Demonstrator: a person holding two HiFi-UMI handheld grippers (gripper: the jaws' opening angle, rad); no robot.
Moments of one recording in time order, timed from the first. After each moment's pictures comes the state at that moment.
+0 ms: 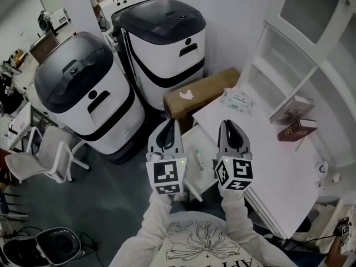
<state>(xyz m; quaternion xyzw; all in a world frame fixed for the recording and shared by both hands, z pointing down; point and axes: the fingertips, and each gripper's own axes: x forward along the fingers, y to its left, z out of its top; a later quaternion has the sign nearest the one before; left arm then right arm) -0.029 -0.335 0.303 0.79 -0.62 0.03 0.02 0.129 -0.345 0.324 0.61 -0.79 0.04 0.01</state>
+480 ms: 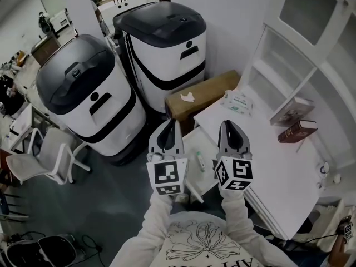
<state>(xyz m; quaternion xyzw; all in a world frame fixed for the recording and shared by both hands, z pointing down) -0.033 -0.333 0.292 0.79 -0.62 0.02 0.01 0.124 -0.343 0.316 0.61 -0.79 0.04 0.01</state>
